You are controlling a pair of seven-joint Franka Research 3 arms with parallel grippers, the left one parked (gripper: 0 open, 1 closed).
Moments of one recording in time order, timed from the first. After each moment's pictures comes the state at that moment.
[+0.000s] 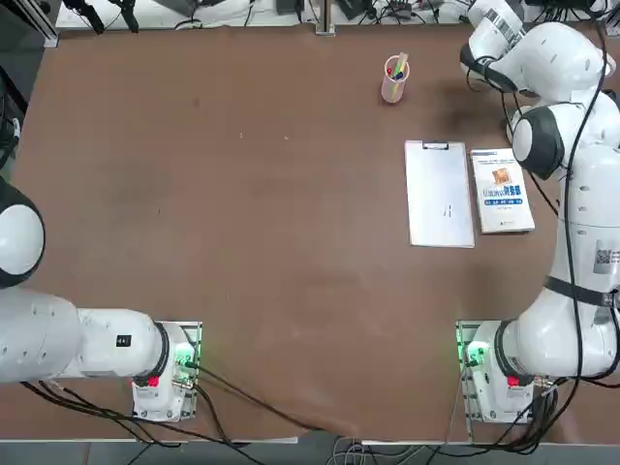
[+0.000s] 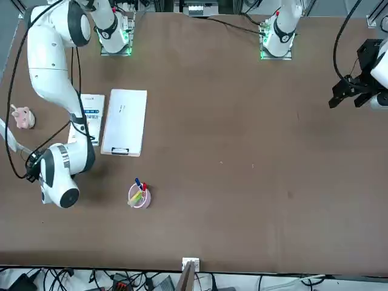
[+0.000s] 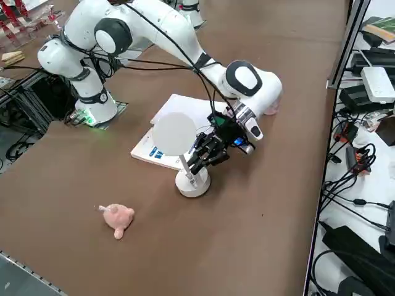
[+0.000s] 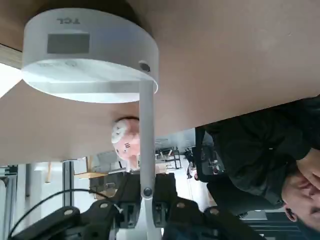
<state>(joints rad) 0.04 1.02 -0.05 -1.08 -0.91 1.37 -0.68</state>
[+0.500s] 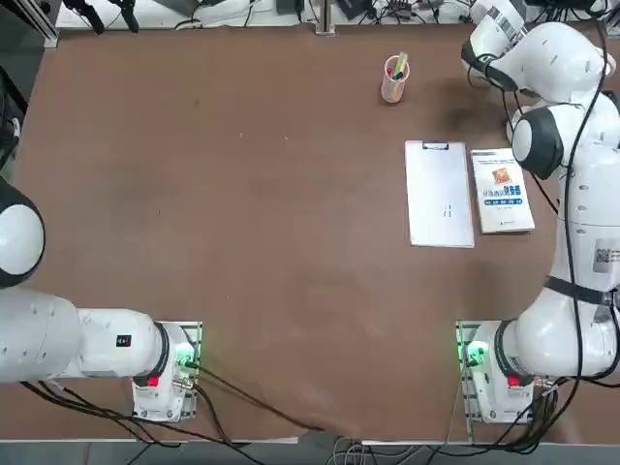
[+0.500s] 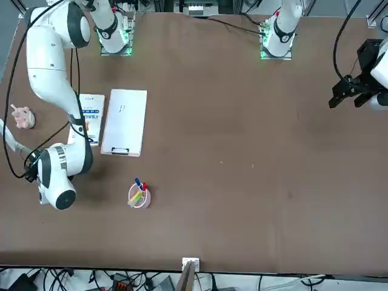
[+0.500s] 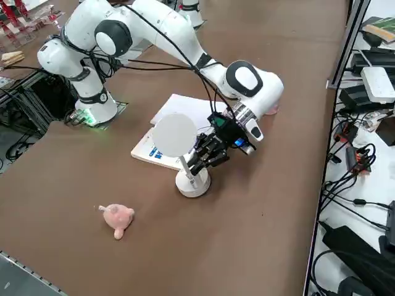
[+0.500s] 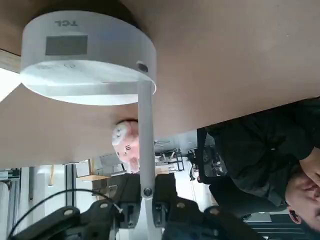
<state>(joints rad) 0.03 1.03 -0.05 -1.05 -0.91 1.37 -0.68</state>
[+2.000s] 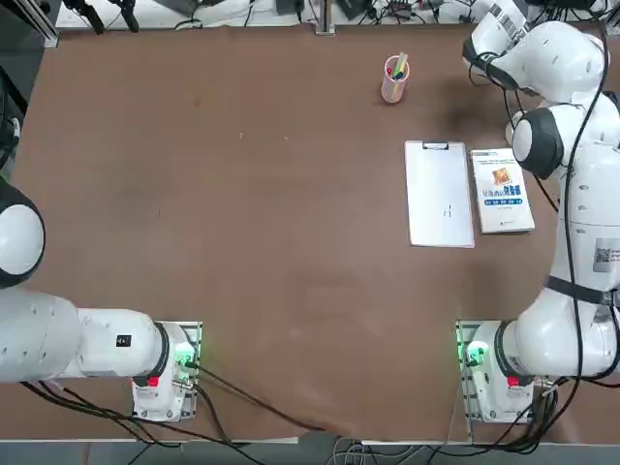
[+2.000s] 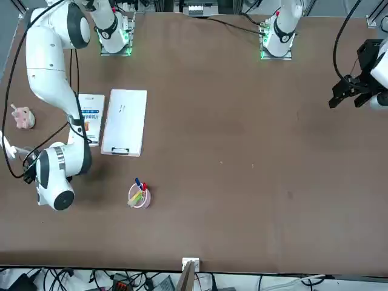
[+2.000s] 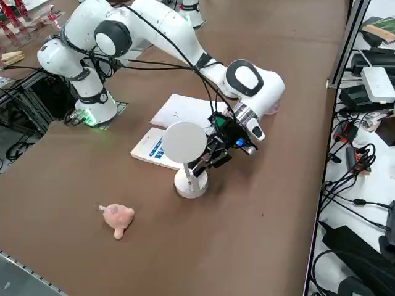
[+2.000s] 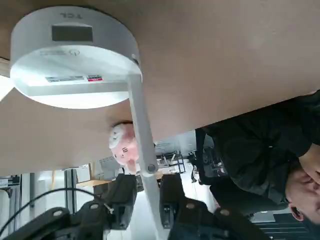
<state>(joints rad) 0.03 1.03 -0.05 -1.03 -0.91 1.38 -0.67</state>
